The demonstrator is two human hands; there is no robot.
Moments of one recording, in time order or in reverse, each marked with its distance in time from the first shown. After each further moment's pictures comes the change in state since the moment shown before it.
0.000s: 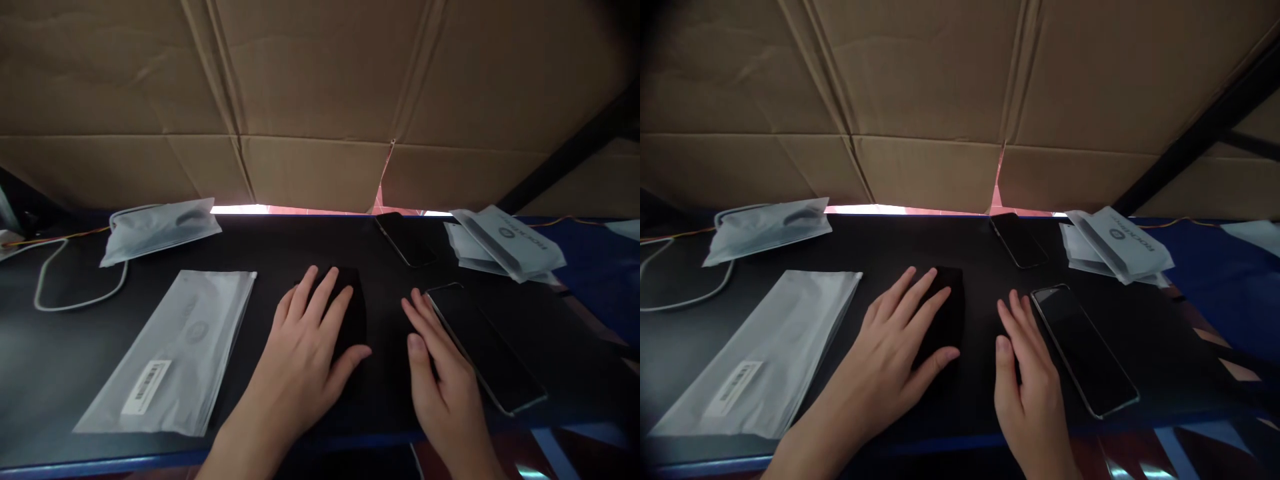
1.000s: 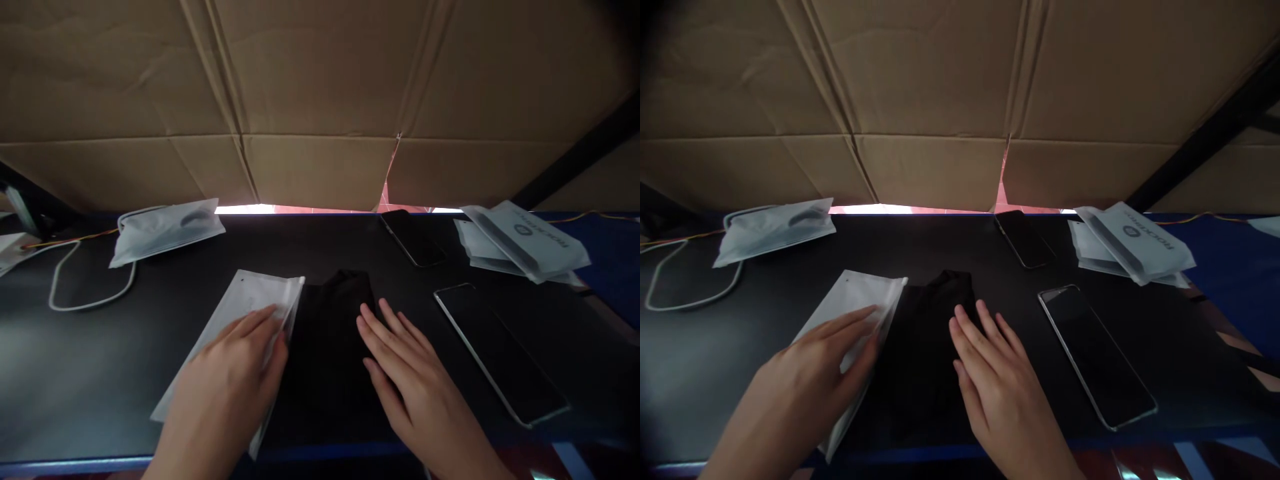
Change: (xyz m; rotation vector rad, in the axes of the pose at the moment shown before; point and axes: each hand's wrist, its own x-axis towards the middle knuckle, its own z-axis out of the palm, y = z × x) left_hand -0.040 -0.042 -0.037 0.246 -0.115 -0.373; right_hand 0.012 -0.018 0.000 -0.203 -0.354 -0.395
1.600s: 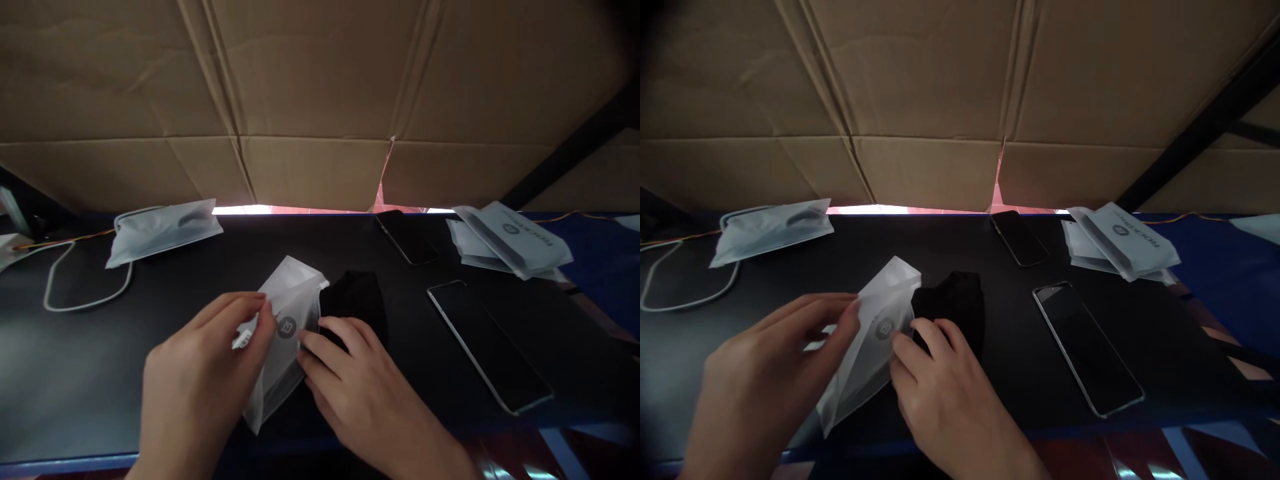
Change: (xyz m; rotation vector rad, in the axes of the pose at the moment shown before) left_hand 0.007 0.007 -0.021 -0.167 0.333 -0.149; right_hand 0.034 -0.045 0.004 0.044 -0.062 -0.233
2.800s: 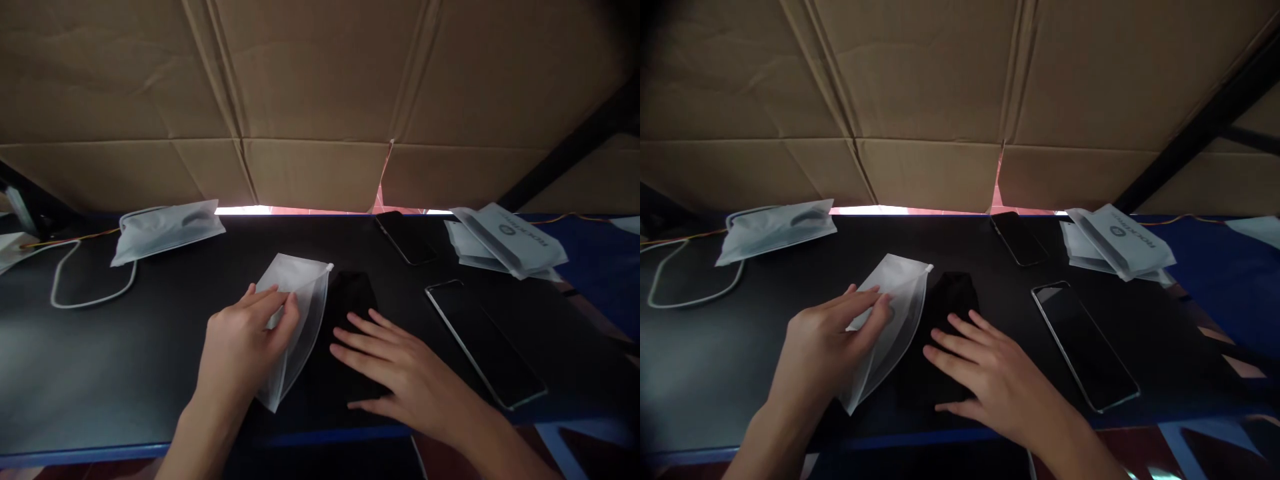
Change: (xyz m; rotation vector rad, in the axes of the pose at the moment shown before) left_hand 0.009 -0.002 0.034 -0.211 -0.091 0.136; right_hand -0.038 0.062 -0.025 0.161 -0.177 -0.049
